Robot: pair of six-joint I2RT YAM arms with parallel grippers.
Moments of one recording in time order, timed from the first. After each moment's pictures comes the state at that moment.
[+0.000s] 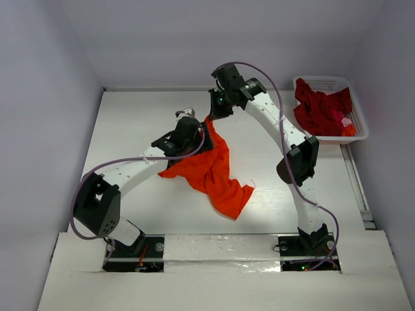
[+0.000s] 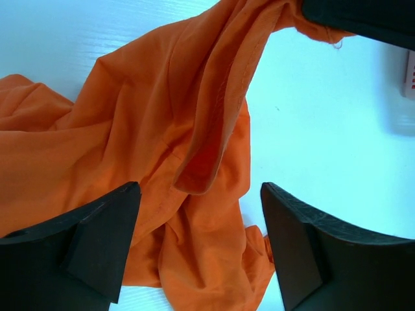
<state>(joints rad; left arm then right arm) -0.63 1.48 1.05 -0.27 -0.14 -0.76 0.59 2.23 2.41 -1.04 -0.15 0.42</state>
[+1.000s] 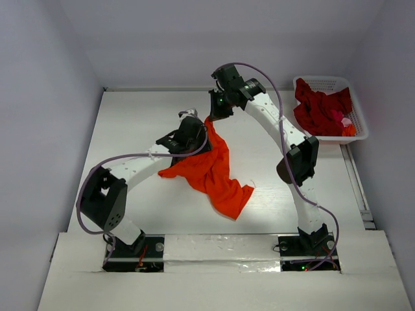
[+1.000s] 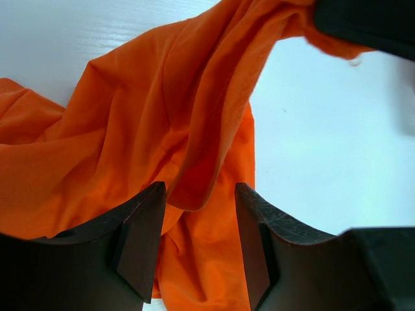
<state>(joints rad) -0.63 1.54 1.07 -0.25 -0.13 -0.75 0.59 2.23 2.39 -1.04 -0.15 0.42</state>
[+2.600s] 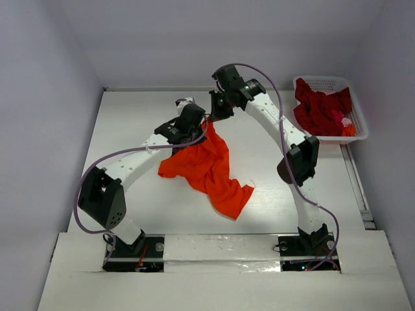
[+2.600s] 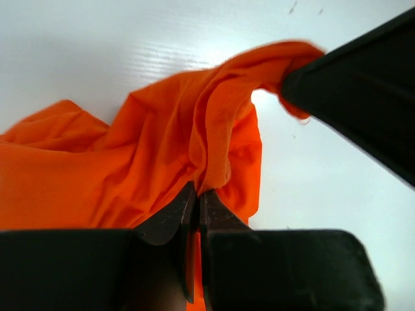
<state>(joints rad) -0.63 1.57 1.26 -0.46 -0.25 -0.75 0.58 2.23 2.37 -1.03 -0.15 0.42</state>
